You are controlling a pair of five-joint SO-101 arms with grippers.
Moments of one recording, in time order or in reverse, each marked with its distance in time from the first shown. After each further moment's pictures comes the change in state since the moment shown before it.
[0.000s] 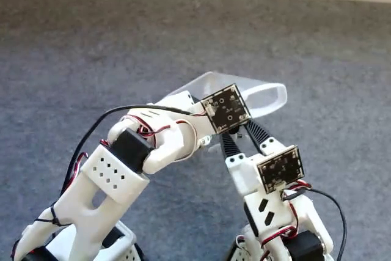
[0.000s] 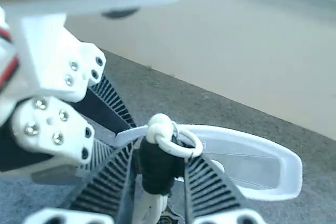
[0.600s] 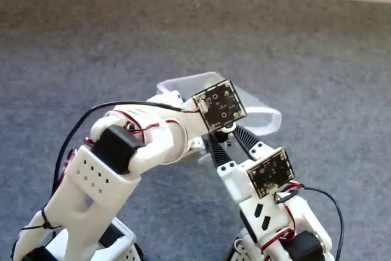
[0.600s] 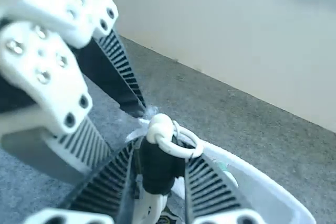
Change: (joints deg) left arm -0.1 0.0 -11.7 16.3 0.0; right arm -6.3 0.0 0.0 3.3 0.4
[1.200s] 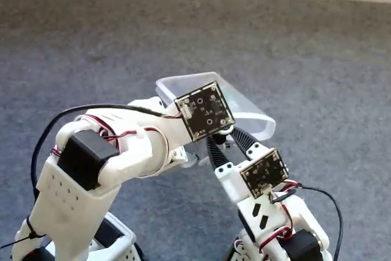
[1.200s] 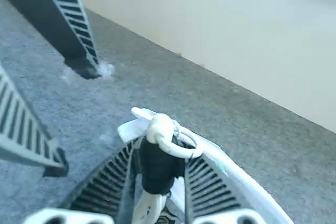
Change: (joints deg) left arm -0.4 0.0 -16.2 20.7 0.1; right arm -0.2 -0.6 2.0 0.2 2.1
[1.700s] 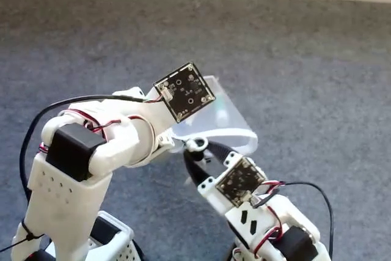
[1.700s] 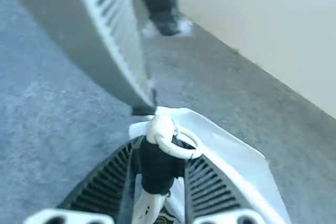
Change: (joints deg) left arm -8.0 0.0 0.0 -0.3 0.1; right arm -10.6 0.1 2.8 1.2 2.0
